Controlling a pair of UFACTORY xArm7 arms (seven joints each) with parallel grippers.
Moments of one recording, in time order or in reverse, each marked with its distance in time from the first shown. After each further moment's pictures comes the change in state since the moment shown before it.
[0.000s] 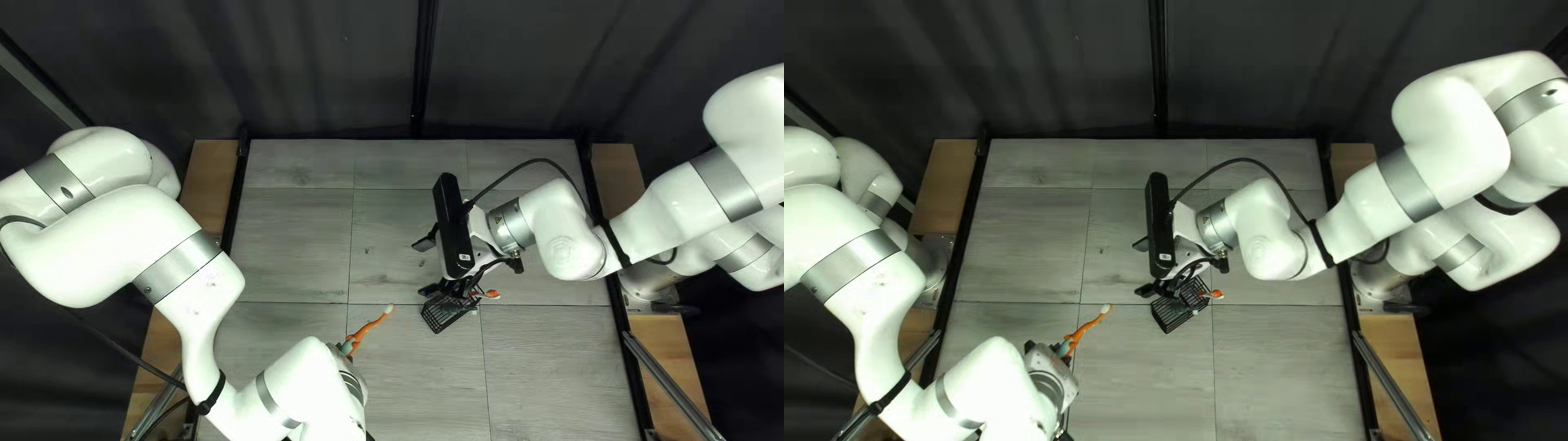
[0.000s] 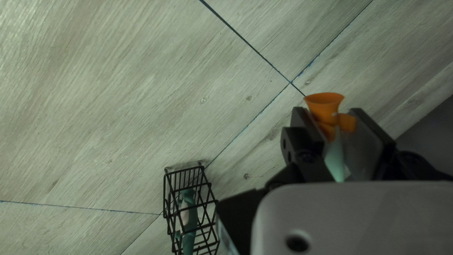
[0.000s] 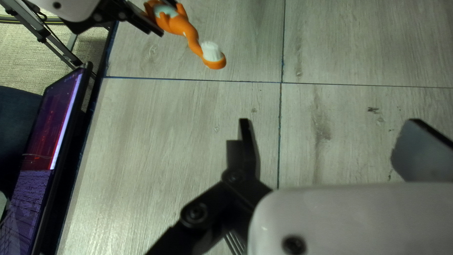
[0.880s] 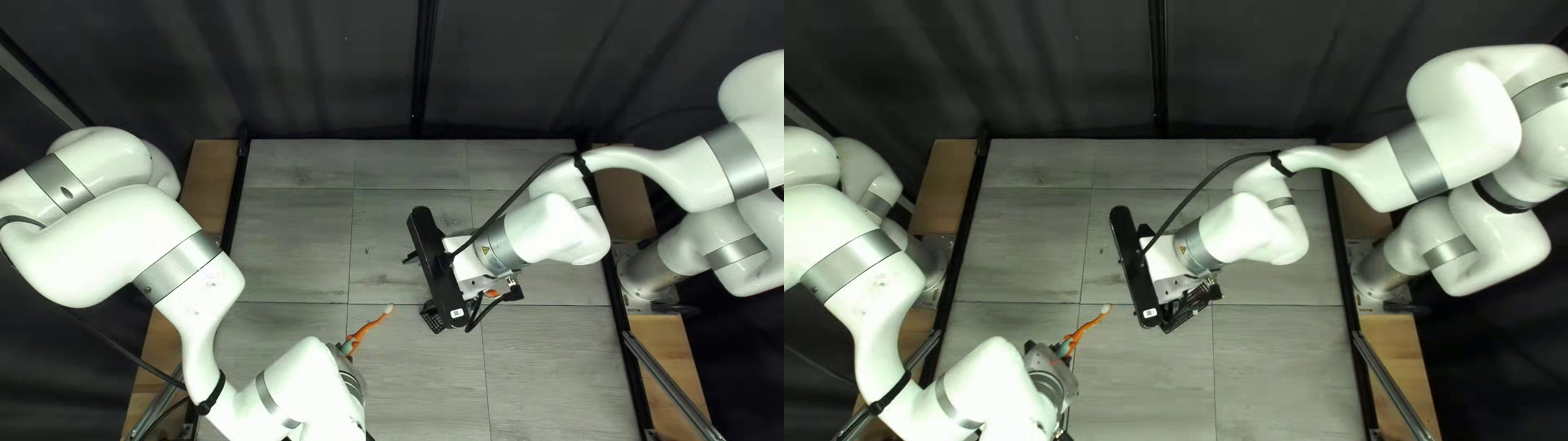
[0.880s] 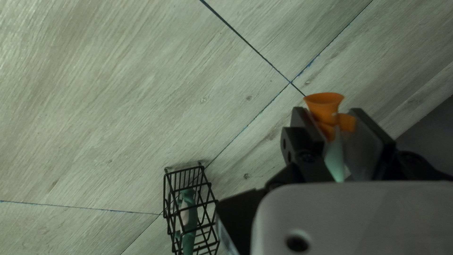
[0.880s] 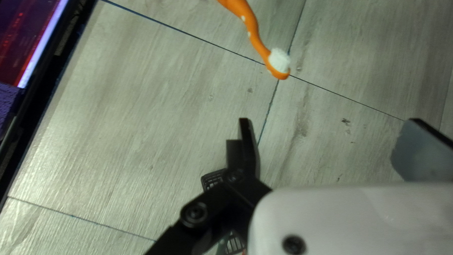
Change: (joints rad) left arm 0.000 0.000 0.000 0.000 0.000 0.000 0.000; right arm -0.290 -0.007 0.196 0.072 -1.030 0.233 0.702
